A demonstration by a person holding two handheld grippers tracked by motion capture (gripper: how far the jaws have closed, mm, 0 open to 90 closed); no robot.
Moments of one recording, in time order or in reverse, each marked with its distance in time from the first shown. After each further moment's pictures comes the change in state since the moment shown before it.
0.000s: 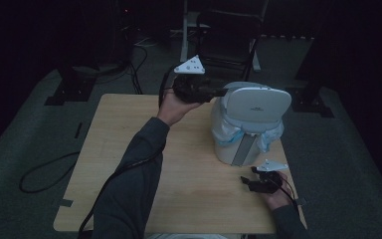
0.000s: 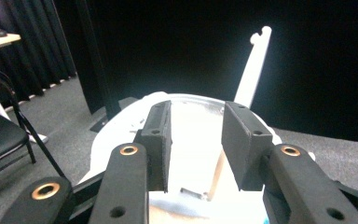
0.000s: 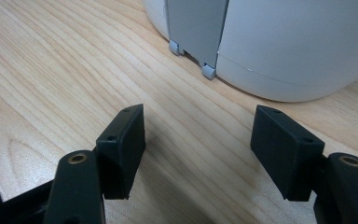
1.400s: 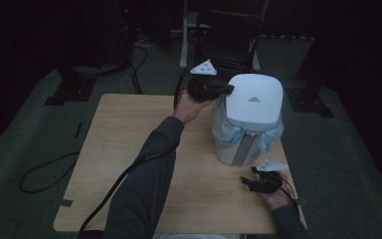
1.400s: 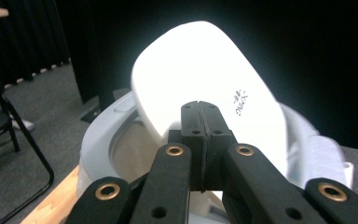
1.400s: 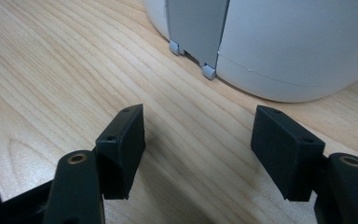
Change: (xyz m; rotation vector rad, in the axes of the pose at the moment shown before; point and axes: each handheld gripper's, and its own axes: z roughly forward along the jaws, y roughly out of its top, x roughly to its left) left arm 0.032 -0.024 0.062 0.032 -0.002 -0.074; right arm 0.000 0.000 0.000 -0.001 0.001 -0.001
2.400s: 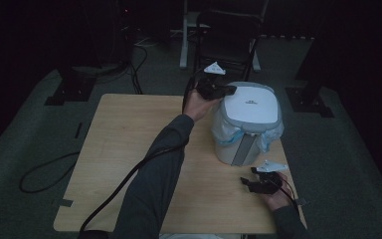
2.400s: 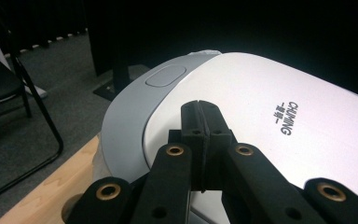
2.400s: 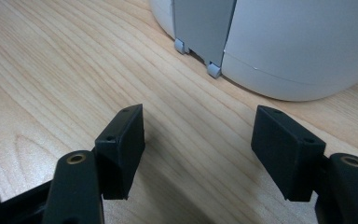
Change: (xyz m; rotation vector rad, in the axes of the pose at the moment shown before) left arm 0.023 -0.013 0.043 0.079 0.066 -0.092; right arm 0.002 -0.001 -0.001 0.002 0.007 -0.006
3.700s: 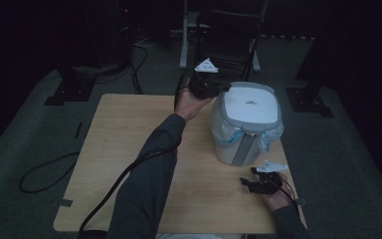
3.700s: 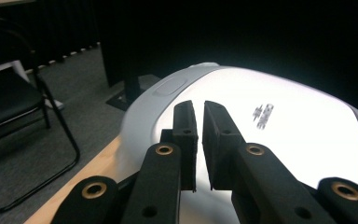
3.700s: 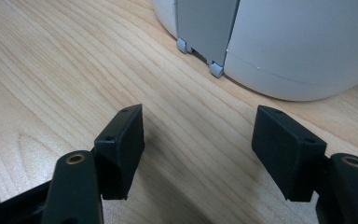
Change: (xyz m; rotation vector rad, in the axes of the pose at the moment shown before) left arm -0.005 0.001 -0.050 -0.050 0.055 0.048; right arm 0.000 0.000 0.000 0.000 0.004 -0.004
